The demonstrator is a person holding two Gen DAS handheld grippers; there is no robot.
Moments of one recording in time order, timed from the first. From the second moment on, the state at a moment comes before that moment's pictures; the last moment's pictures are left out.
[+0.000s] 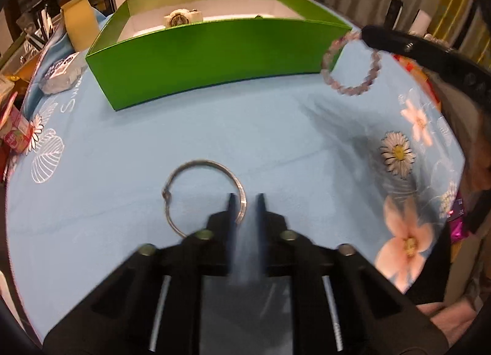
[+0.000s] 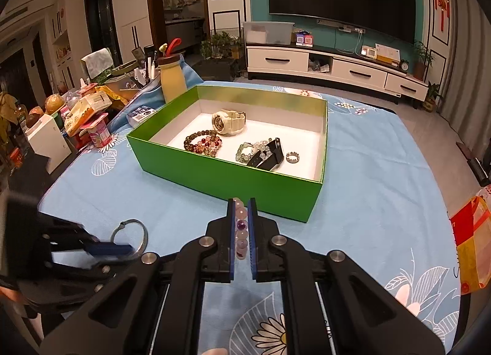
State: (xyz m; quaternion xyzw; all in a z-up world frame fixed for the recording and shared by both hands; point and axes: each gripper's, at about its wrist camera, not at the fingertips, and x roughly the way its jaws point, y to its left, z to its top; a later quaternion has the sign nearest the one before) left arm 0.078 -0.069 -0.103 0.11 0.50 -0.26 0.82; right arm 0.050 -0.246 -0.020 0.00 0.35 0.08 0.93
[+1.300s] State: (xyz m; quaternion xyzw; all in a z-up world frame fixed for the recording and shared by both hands) left arm 0.211 -0.095 0.033 0.00 0.41 -0.27 0.87; right arm 0.127 -0.270 0.054 0.00 0.28 0.08 0.96
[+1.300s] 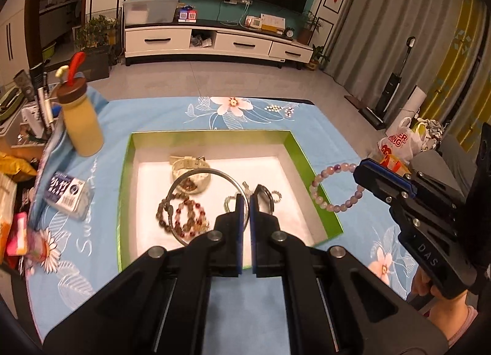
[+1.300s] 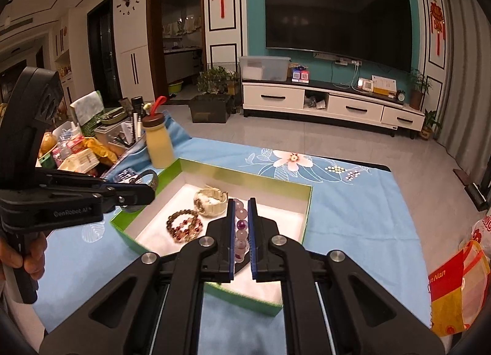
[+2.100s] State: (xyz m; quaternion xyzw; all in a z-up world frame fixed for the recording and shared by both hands) left arm 0.276 -0.138 -0.024 0.04 0.46 -0.25 0.85; right arm 0.214 -0.288 0.001 0.03 0.35 0.07 0.93
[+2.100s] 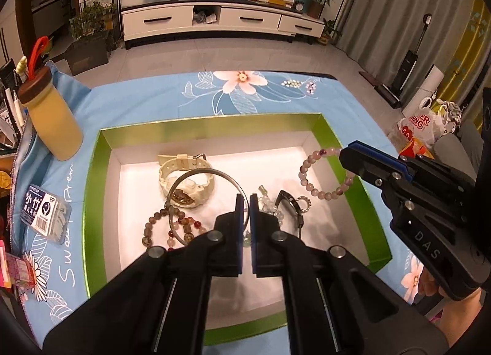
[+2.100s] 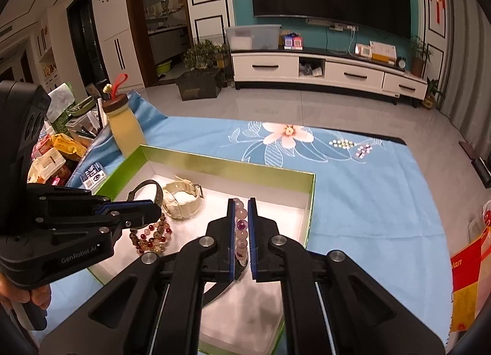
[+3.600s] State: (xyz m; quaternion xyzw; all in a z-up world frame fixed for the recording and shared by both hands) left arm 0.285 -0.155 -0.059 0.08 0.49 -0.24 0.83; right arm 0.244 -0.291 -0.020 0.04 0.40 0.07 0.91
